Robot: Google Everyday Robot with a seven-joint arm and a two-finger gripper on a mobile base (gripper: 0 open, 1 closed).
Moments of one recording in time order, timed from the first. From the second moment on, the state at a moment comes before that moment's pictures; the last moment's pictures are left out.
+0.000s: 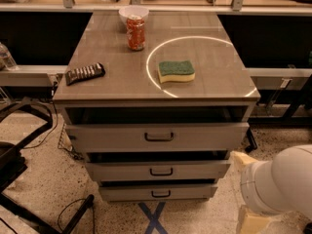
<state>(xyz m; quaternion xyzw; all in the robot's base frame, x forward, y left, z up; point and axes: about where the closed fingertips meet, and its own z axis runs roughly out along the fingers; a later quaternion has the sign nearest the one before) 0.344 -0.201 0.727 -0.66 0.73 -0.07 0.15</state>
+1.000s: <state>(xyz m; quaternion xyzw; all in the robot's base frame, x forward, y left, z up) 0.328 -0.175 0.504 -0.71 0.70 -0.02 0.11</state>
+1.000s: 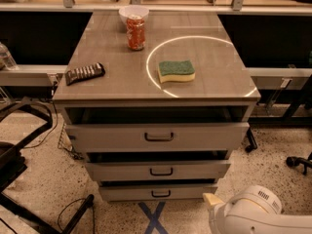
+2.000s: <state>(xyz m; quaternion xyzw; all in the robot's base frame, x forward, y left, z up) 0.368 -0.195 0.413 -0.64 0.76 0.00 0.11</state>
